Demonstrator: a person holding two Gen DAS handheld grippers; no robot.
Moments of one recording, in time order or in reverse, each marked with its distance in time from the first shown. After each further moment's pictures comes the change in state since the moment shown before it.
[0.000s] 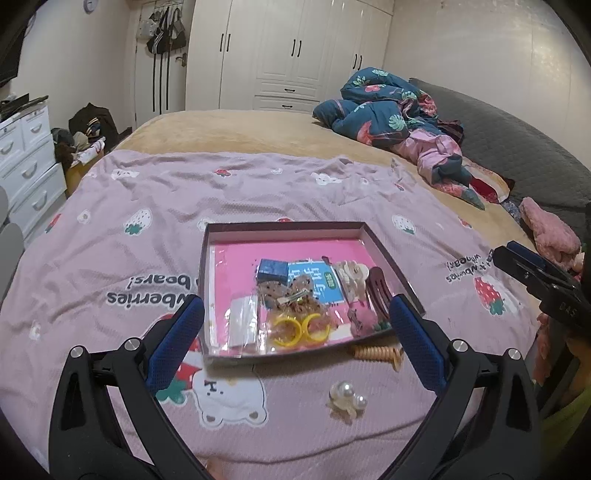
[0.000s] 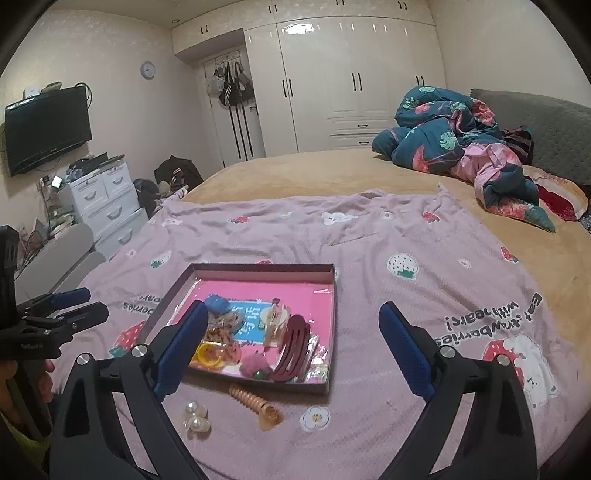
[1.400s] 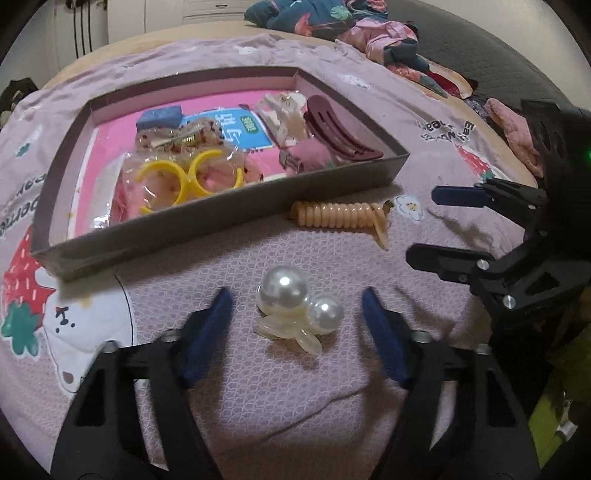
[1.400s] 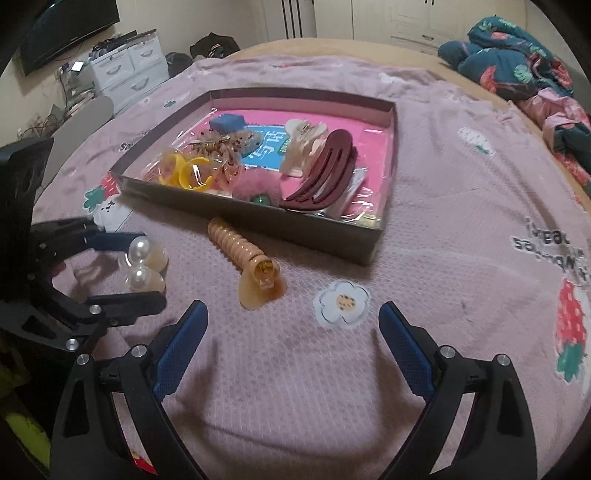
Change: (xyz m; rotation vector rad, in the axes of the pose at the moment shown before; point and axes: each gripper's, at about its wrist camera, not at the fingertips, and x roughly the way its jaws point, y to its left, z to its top) left arm 0.113 -0.043 -0.104 0.149 0.353 -0.193; right arm 0.107 0.005 -0.109 -0.177 0.470 0.132
